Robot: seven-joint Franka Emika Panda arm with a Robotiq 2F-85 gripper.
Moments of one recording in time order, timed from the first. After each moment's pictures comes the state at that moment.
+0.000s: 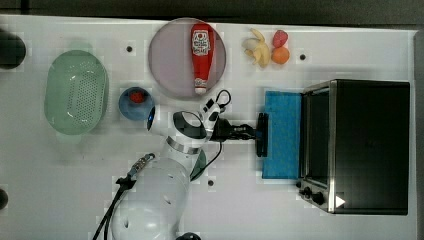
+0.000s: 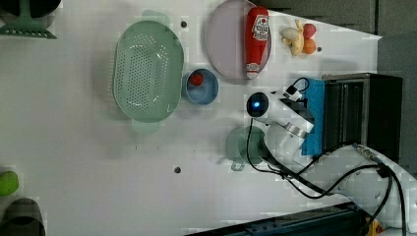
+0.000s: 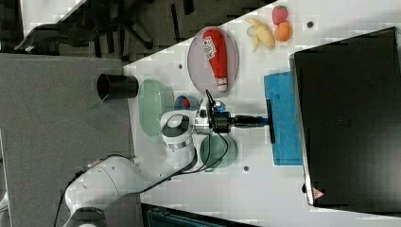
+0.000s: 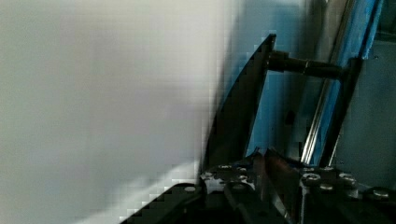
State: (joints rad) arm 0.47 0.79 -0.32 -2.04 -0.92 0.54 0.09
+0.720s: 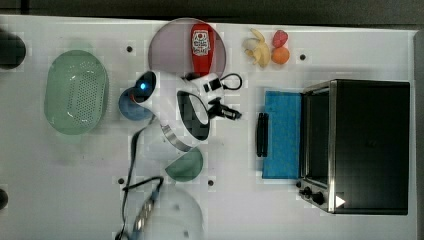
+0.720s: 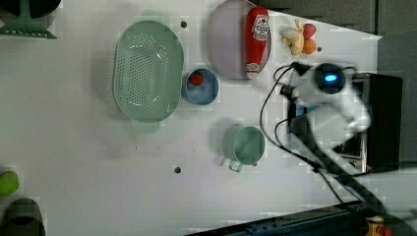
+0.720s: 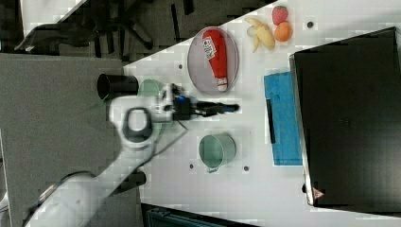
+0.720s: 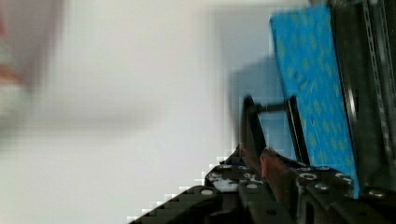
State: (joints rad) arm 0.46 0.45 -0.34 -2.04 -0.53 0.66 0.09
